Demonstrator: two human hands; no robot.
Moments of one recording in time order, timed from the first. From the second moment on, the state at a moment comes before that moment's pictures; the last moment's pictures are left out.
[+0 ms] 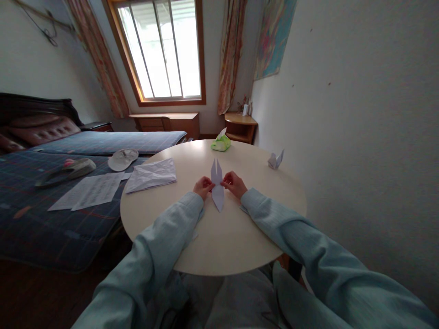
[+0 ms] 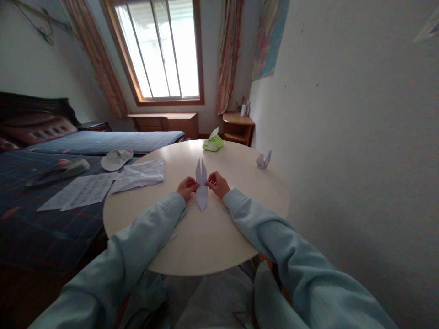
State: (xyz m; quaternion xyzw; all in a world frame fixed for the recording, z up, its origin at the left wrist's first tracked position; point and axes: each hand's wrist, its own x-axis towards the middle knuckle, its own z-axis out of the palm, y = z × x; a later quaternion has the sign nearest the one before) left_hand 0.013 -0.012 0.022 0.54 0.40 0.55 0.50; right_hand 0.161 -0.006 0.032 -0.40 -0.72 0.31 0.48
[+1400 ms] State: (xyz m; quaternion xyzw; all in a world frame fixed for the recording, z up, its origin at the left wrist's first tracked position) left_hand 0.008 -0.015 0.028 0.52 0.42 0.54 0.52; right_hand 0.163 -0.011 0.035 -0.39 -0.73 0.31 0.47
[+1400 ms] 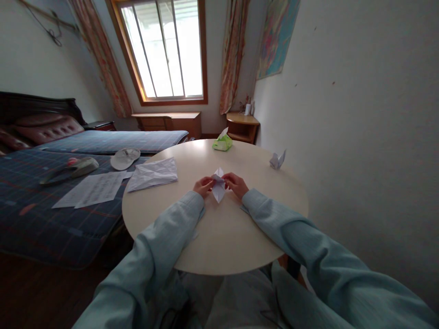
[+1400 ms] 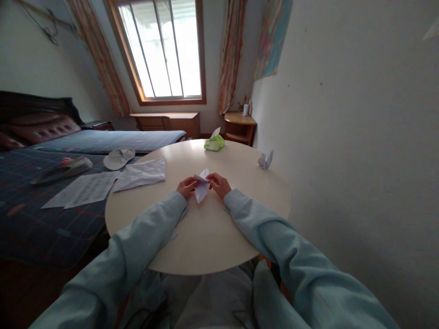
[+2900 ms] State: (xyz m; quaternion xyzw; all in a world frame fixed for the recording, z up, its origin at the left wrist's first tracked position) left_hand 0.005 -0.013 0.026 0.62 0.45 0.54 0.34; right_hand 0.164 -0.010 0.034 -0.39 -0.77 0.23 0.45
